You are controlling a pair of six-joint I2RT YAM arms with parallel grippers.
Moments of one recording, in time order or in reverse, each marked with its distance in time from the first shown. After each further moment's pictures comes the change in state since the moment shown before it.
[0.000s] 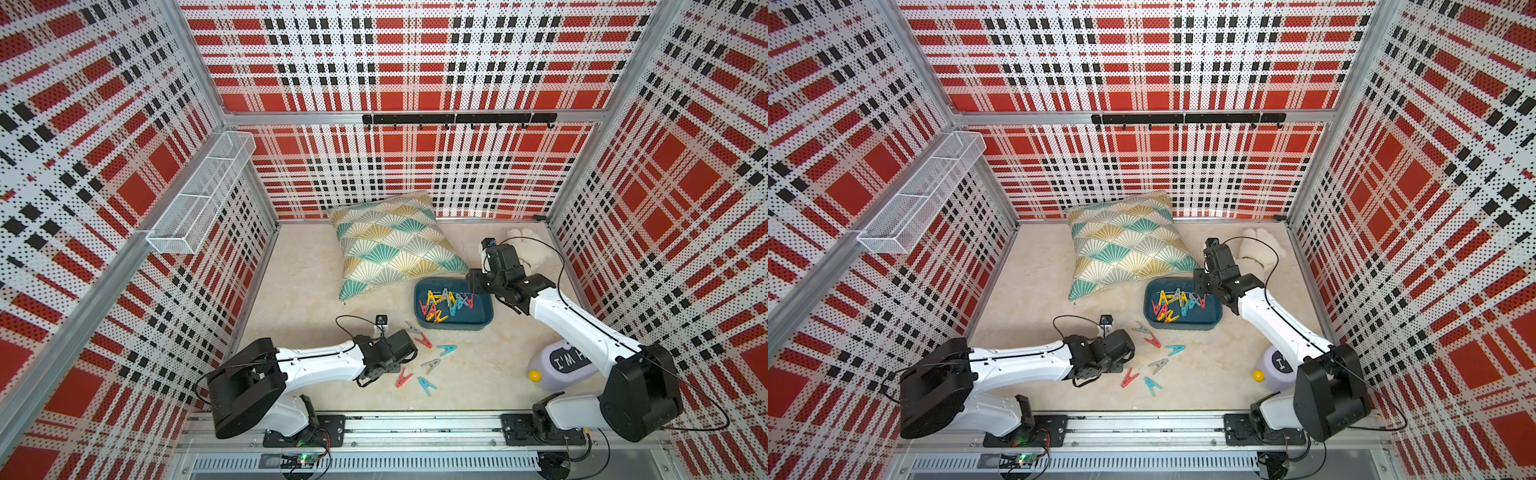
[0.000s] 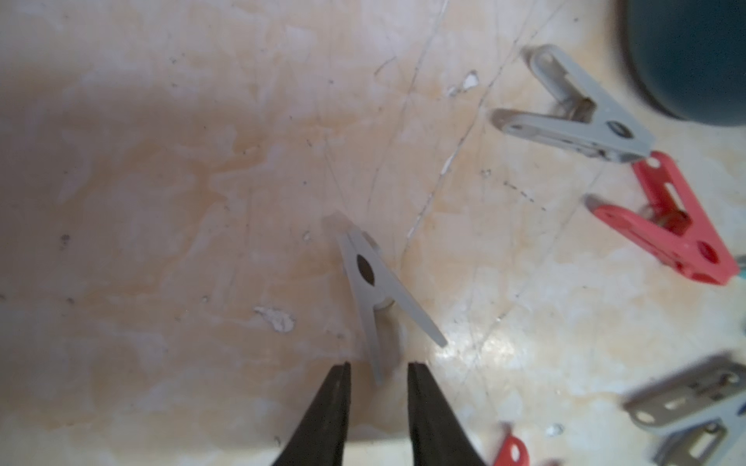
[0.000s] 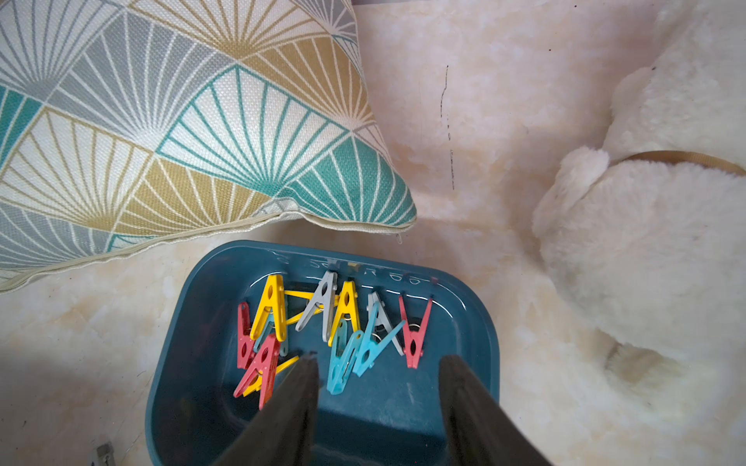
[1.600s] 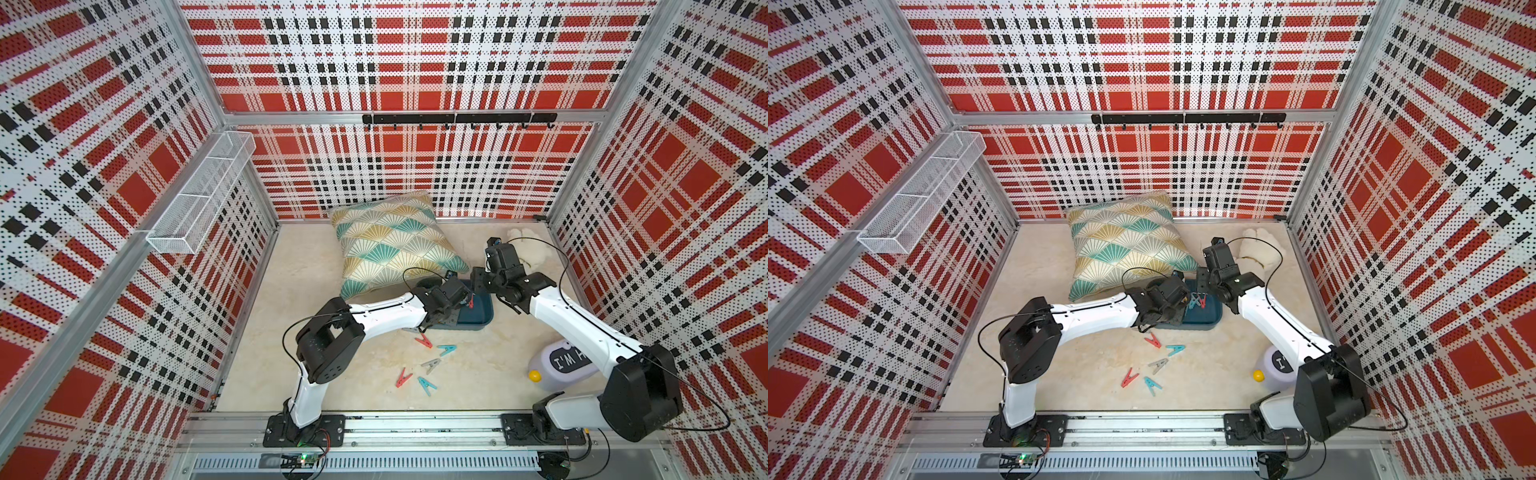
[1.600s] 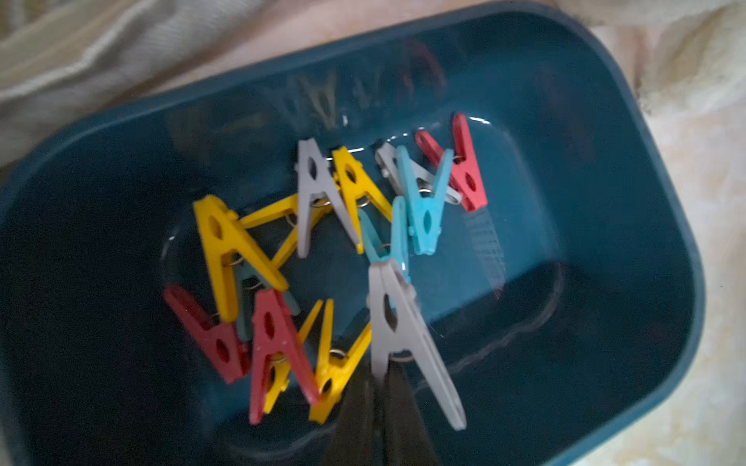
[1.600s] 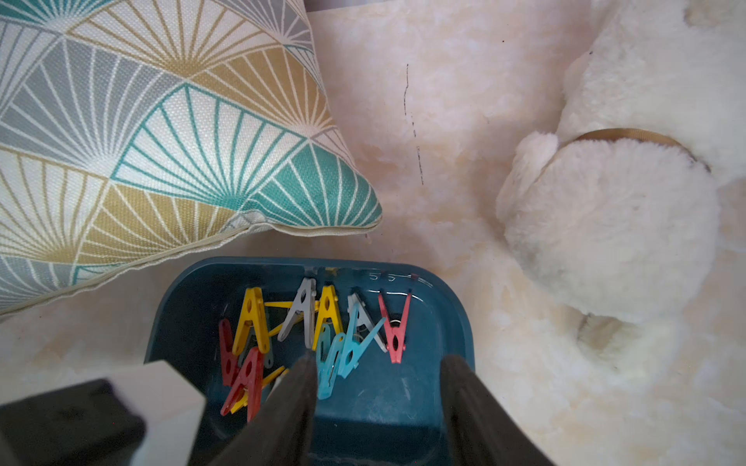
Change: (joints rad) left arm 0.030 0.574 0.806 0.042 0.146 0.480; right arm -0.008 0.000 0.019 -0.045 0.087 0.083
